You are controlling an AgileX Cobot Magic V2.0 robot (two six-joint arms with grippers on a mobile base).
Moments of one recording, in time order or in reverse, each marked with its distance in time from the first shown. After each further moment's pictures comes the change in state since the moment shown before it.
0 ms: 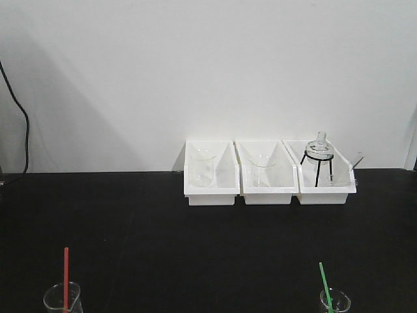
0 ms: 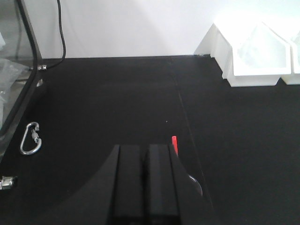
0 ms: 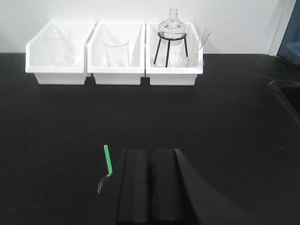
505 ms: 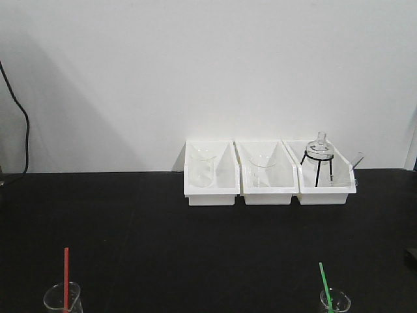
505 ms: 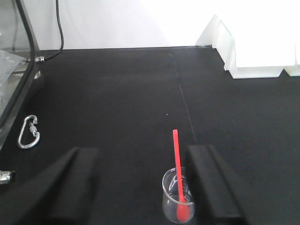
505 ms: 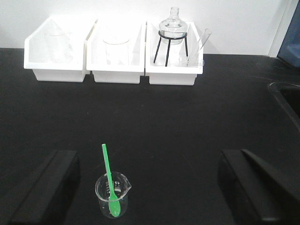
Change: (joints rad) left arm 0.000 0.022 0.000 0.000 0.002 -0.001; right arm 0.000 0.034 -0.023 0.003 0.012 -0.027
